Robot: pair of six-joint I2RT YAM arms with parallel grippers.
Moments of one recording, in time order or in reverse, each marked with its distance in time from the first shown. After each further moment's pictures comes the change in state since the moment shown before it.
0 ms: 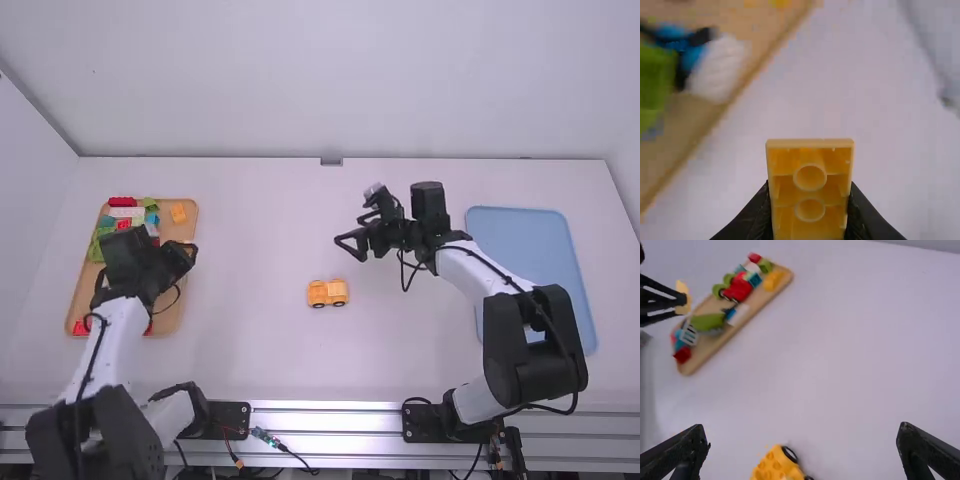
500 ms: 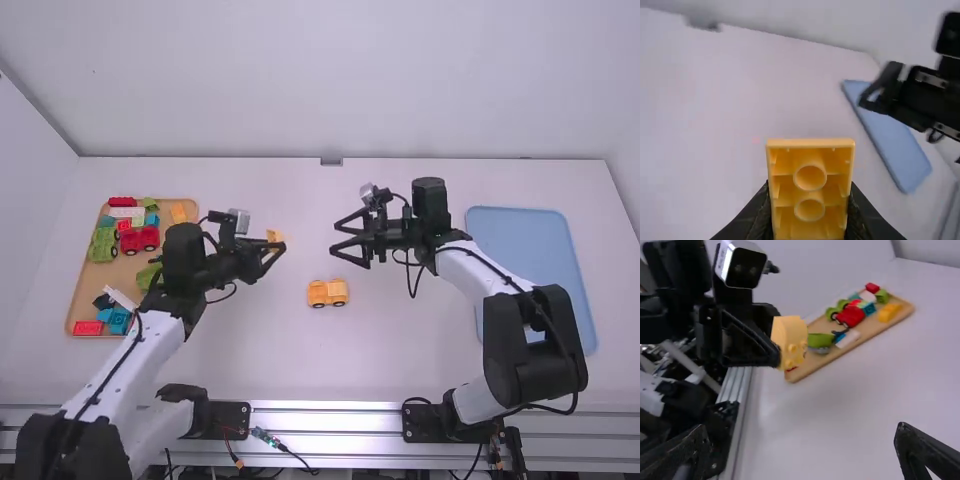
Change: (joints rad) left arm -0.449 -0.014 -0.074 0.372 0.315 0.180; right arm 0.000 0.000 0.000 0.098 -0.446 0.028
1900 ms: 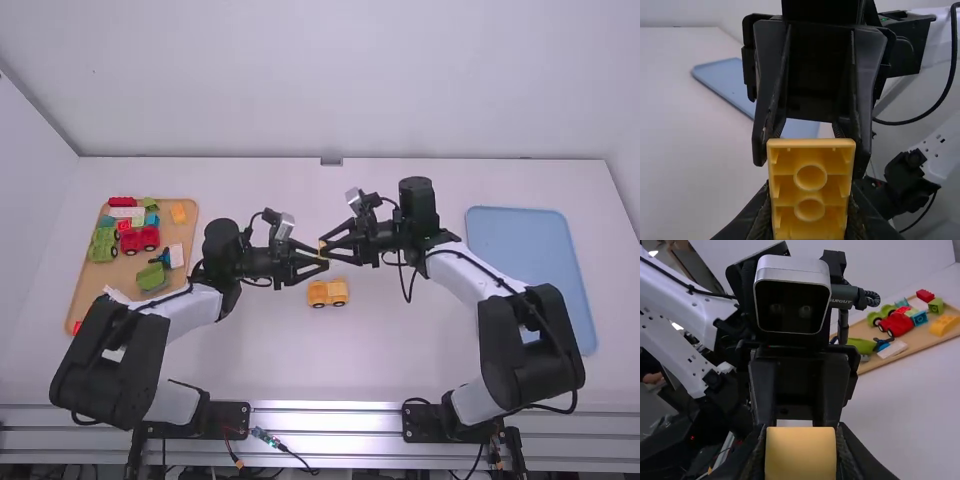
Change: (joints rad) left arm -0.145 0.403 -0.005 0.717 0.433 -0.153; right arm 0.074 0.000 0.000 0.078 -0.088 0.029
